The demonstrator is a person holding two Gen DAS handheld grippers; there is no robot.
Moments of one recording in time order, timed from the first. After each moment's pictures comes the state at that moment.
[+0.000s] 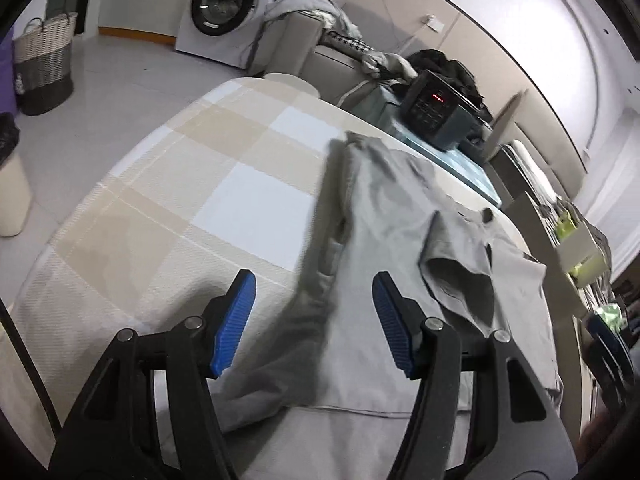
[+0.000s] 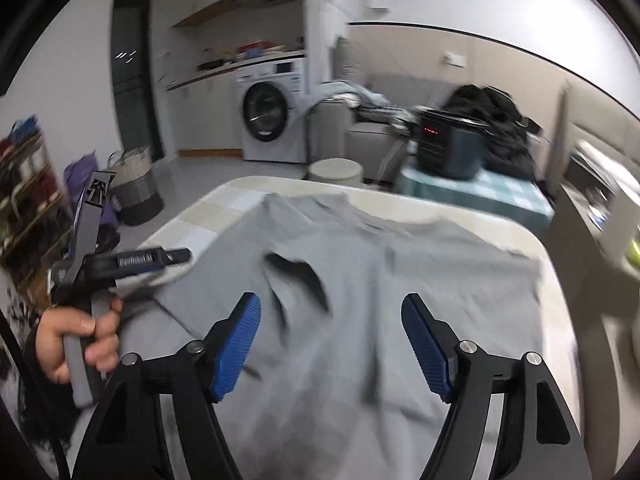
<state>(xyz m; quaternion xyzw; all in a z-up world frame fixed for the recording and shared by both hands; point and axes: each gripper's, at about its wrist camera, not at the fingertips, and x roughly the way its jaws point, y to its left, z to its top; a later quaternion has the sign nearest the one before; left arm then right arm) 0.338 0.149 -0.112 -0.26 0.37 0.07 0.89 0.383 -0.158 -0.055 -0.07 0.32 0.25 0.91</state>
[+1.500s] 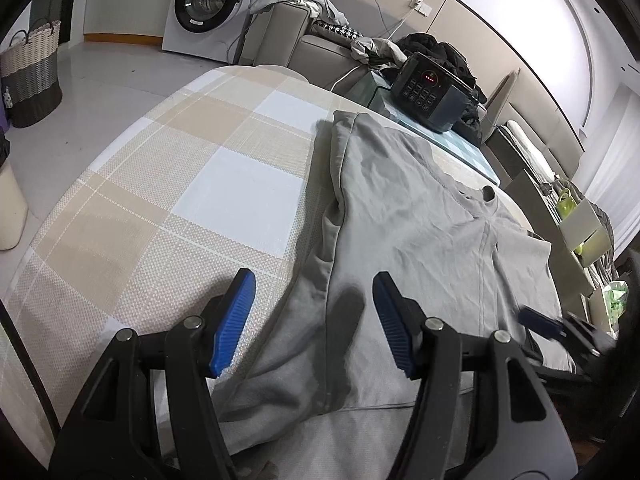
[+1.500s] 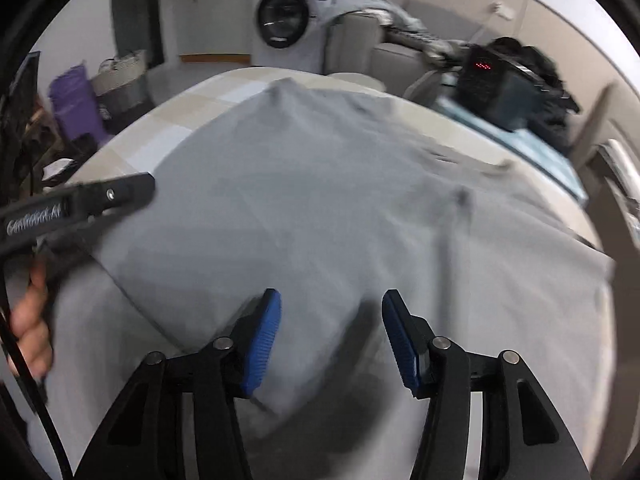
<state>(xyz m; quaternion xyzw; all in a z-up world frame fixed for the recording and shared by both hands) 0.351 0.128 -0.120 -0.23 0.38 0.06 0.89 0.419 -0.114 -0.137 -0.16 0.42 0.21 0.87</state>
